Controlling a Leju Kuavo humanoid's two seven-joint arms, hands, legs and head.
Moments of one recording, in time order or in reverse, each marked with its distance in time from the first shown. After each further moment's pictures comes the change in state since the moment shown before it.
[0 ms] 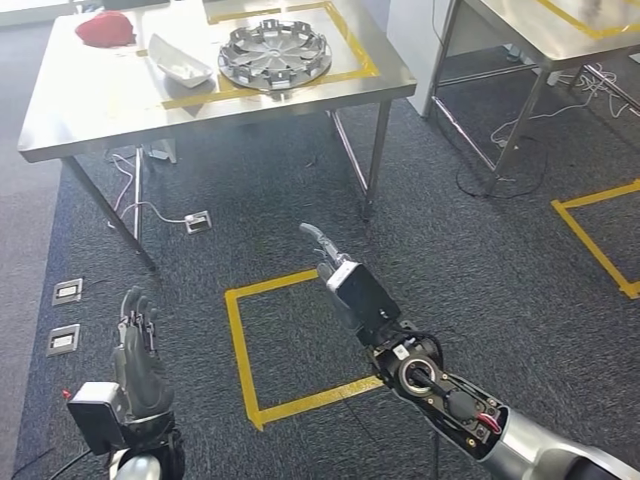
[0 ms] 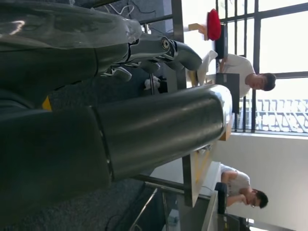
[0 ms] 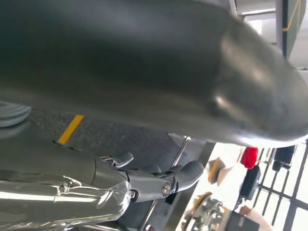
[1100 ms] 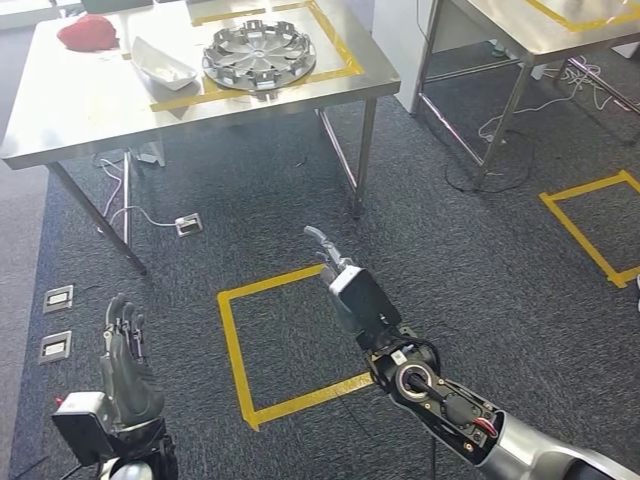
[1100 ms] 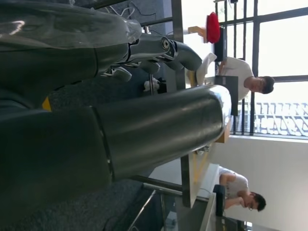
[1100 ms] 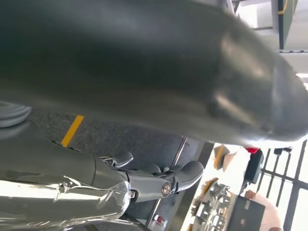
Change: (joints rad) left arm 0.002 0.004 0.000 -0.001 0.024 0.003 -0.025; right arm 0.054 -0.008 -0.027 -0.019 -0.005 -0.059 -0.033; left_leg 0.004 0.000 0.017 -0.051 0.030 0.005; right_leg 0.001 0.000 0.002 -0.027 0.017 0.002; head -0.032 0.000
